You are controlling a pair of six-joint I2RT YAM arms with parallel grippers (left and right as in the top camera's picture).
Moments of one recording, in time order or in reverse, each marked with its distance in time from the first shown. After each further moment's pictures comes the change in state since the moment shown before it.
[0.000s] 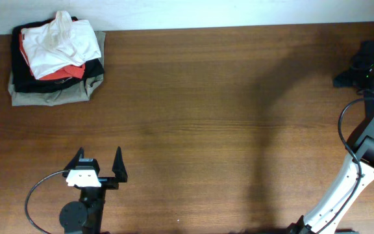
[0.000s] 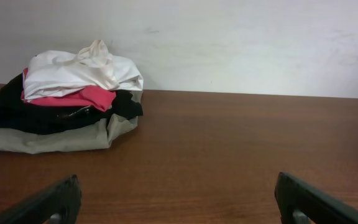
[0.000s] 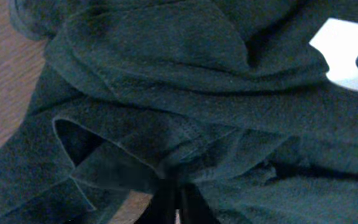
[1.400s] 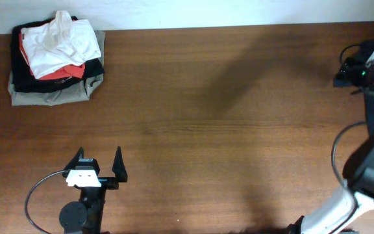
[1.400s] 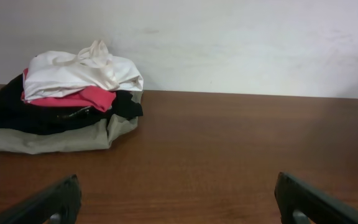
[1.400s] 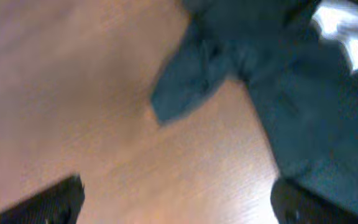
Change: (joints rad) left arm 0.000 0.000 0.000 0.000 0.000 0.000; right arm 0.084 -0.430 -0.282 -0.131 -0.089 0.045
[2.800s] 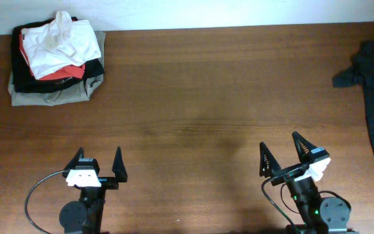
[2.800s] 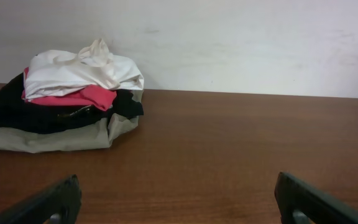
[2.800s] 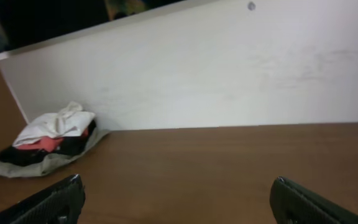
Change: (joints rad) left arm 0.000 0.004 0.001 0.000 -0.003 0.000; right arm 0.478 -2.011 -1.686 0.776 -0.312 0.192
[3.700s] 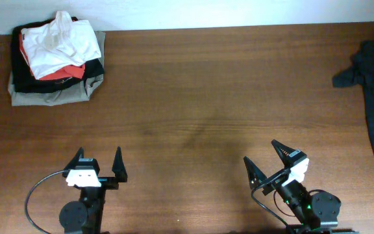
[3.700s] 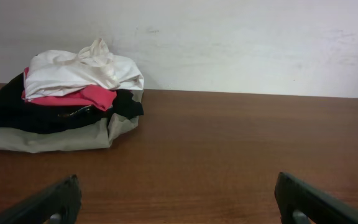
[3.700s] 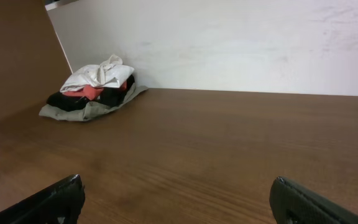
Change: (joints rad) left arm 0.000 0.000 0.000 0.000 0.000 0.000; right arm 0.000 -0.056 -0.103 -0.052 -0.230 -0.071
